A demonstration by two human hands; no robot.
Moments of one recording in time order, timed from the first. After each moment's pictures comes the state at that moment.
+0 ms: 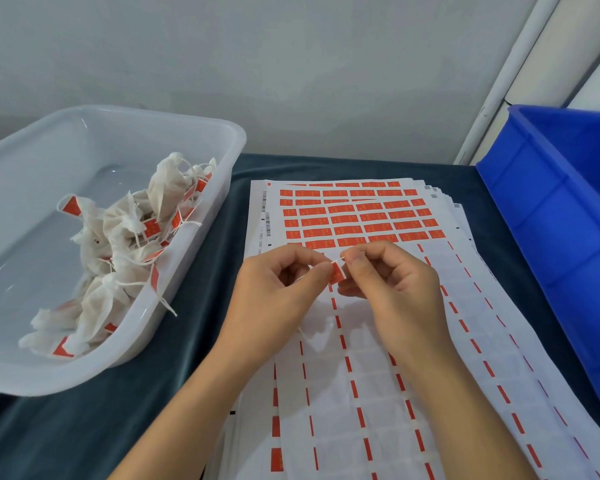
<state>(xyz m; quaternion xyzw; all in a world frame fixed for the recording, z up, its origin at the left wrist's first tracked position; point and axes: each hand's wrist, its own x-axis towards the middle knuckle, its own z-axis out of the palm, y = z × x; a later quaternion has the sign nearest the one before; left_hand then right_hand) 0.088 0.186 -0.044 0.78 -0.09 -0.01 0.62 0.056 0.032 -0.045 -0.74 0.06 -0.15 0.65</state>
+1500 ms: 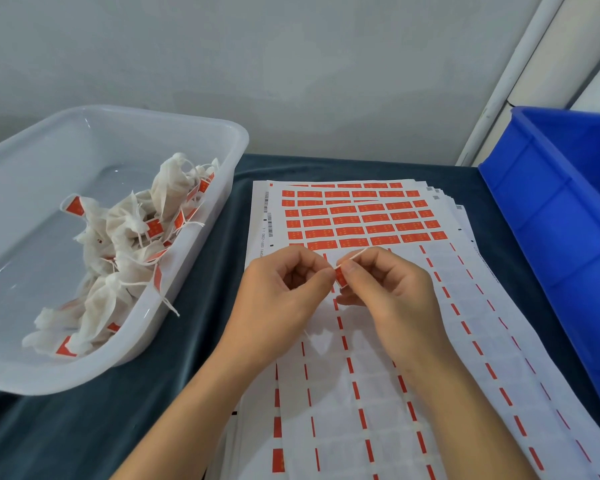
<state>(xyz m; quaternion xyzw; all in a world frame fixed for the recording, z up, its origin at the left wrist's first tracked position) 0.087 0.187 -0.044 0.78 -0.10 -0.02 0.61 0.056 0.030 -0.051 -0.75 0.03 -0.10 0.65</state>
